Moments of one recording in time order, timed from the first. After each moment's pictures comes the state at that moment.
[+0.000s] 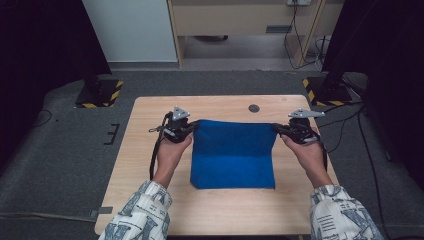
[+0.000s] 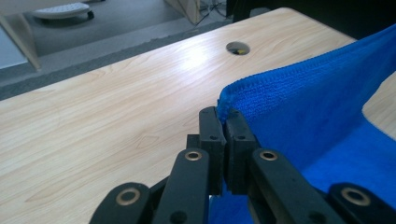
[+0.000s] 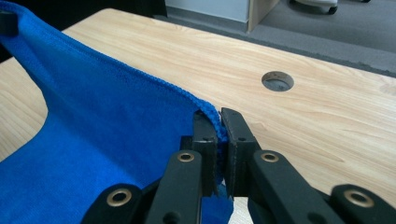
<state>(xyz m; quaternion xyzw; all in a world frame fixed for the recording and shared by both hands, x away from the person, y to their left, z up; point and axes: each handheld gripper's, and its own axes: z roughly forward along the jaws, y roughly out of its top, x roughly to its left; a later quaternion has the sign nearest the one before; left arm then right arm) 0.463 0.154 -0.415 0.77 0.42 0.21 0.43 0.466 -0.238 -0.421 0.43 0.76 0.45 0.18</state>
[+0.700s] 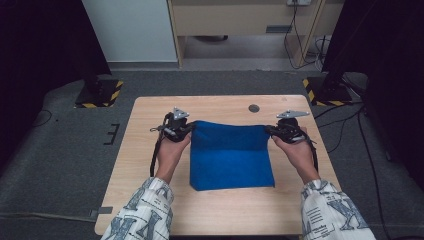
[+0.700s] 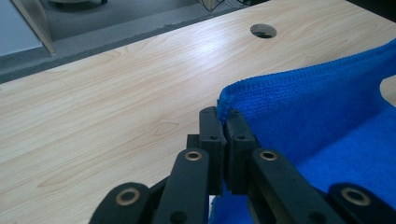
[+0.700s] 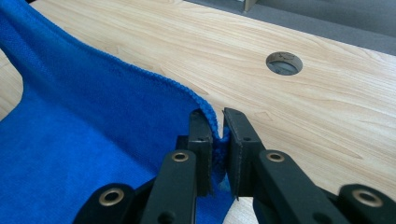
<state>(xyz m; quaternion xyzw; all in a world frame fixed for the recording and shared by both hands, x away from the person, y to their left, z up) 0.481 0.158 -0.436 0.77 0.44 0.22 0.40 0.486 -0.218 -0.445 0.43 0.78 0.41 0.18</state>
